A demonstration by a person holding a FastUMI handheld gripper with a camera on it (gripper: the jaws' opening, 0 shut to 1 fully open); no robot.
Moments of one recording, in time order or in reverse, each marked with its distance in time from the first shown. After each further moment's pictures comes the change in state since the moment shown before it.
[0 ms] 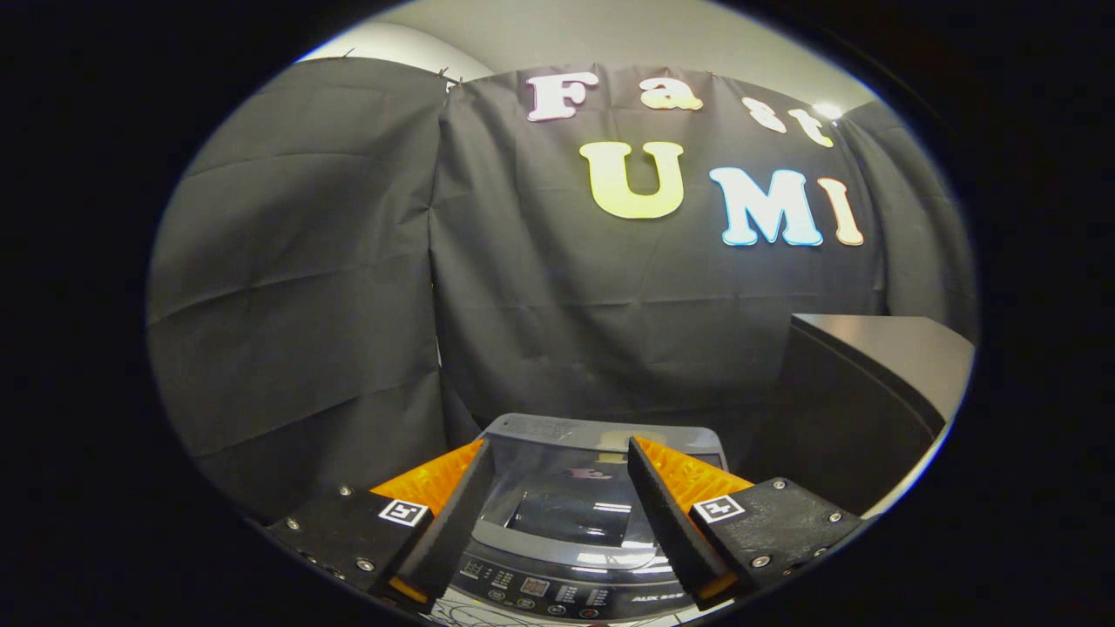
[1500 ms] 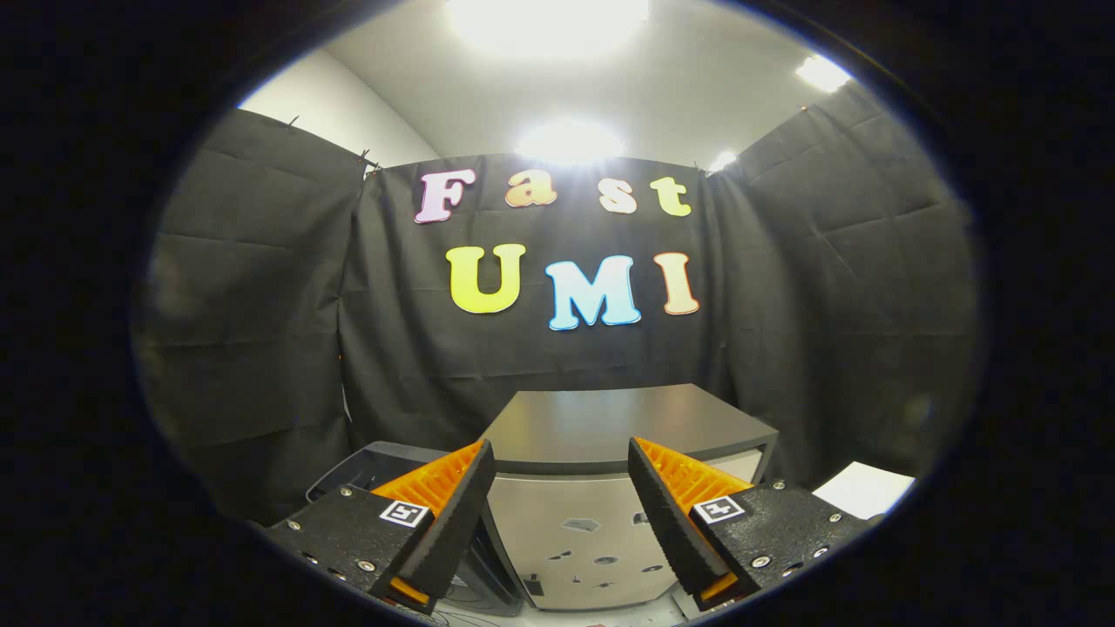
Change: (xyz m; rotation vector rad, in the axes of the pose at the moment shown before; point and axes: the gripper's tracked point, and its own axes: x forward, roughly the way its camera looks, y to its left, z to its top) arm -0.320 -0.281 0.054 0.021 -0.232 -0.295
